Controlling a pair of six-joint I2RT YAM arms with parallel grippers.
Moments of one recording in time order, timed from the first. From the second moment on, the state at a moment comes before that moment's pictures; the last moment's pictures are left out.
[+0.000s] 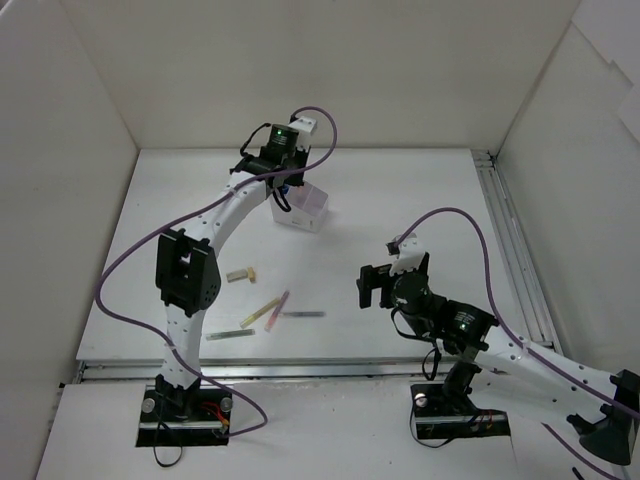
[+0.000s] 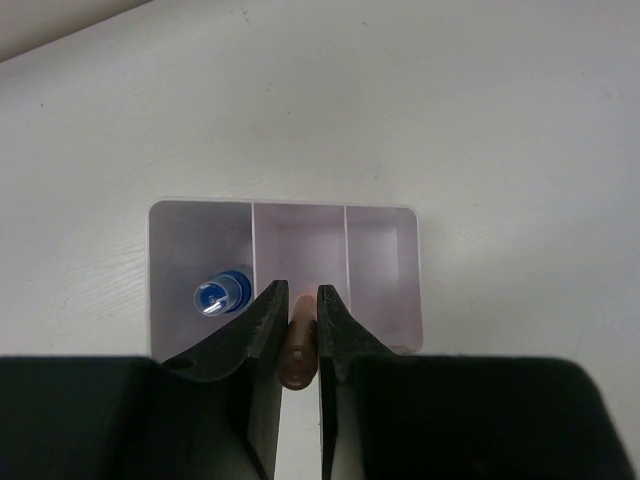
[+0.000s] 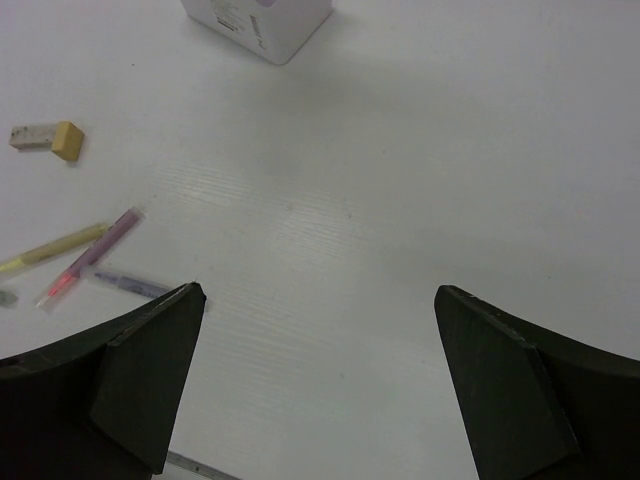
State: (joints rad) left arm -0.46 2.09 2.00 -0.52 -0.04 -0.05; right arm 0.95 0.80 0.62 -0.30 0.54 0.40
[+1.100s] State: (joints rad) left arm -0.45 1.14 1.15 -0.46 -0.06 -0.28; right arm 1.02 1.49 0.86 -0.20 0.14 0.06
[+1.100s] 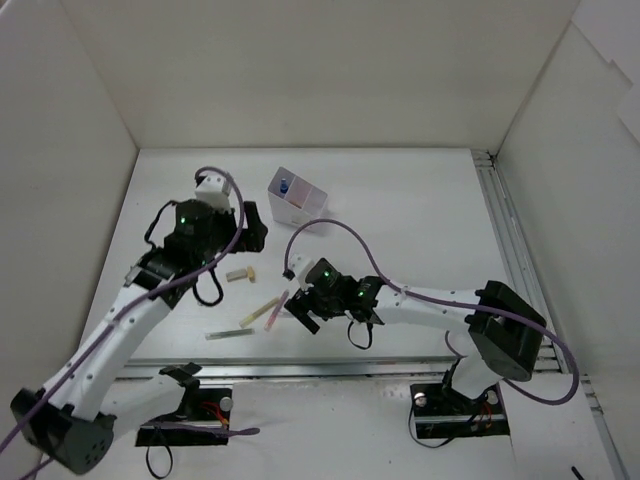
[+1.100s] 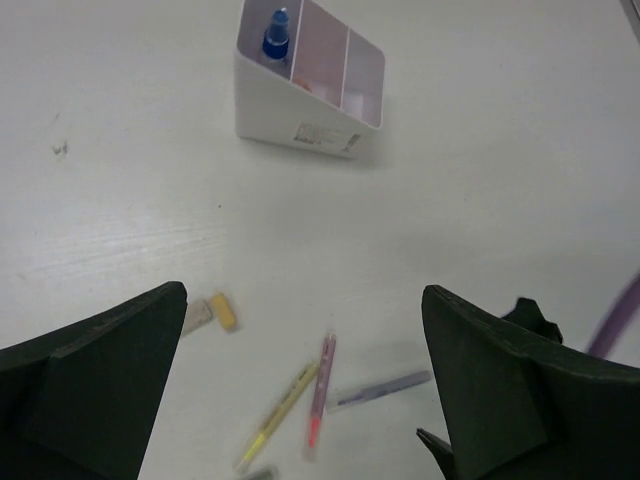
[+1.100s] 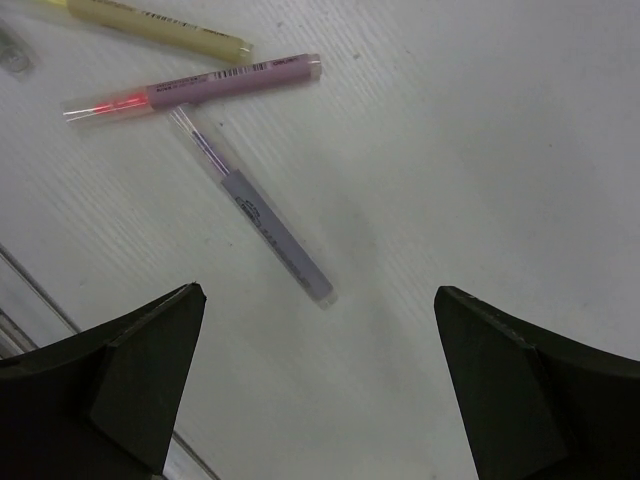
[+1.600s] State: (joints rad) left arm -0.45 0.81 0.88 -0.57 -0.19 -0.45; right arm 1.03 1.76 0.96 -0.12 0.05 -0.07
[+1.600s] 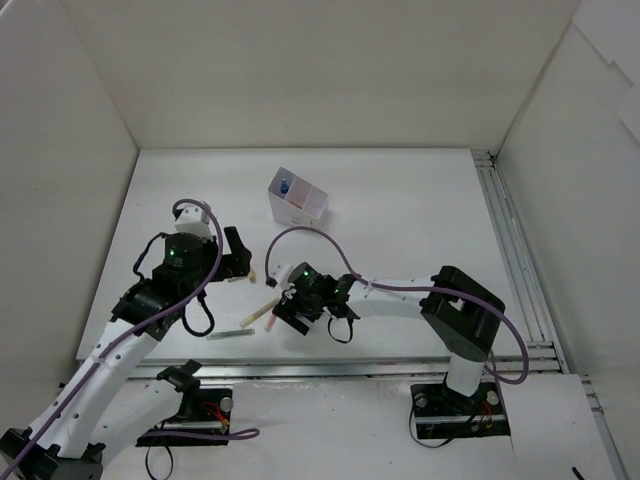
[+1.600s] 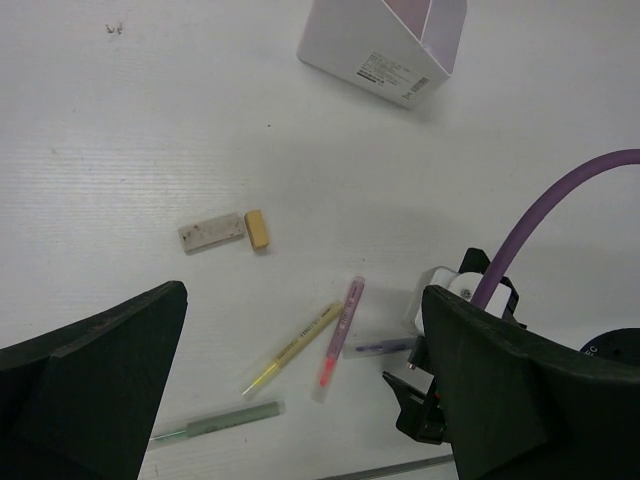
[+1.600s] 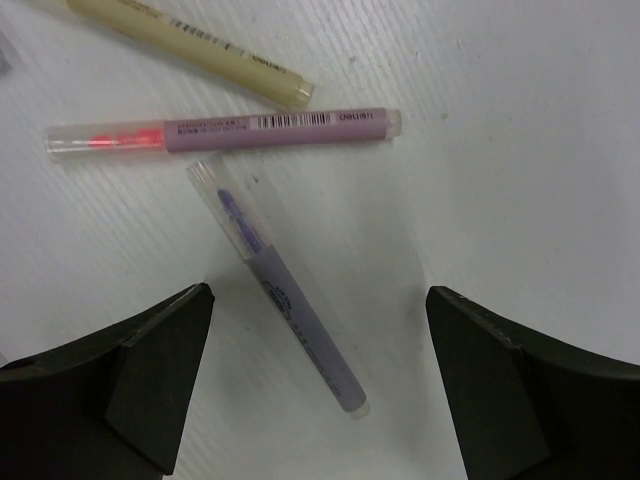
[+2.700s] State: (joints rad) left arm -0.45 0.80 0.88 -0.58 -0.24 -0.46; right arm 1.10 1.66 0.86 -0.04 -0.02 -0.03
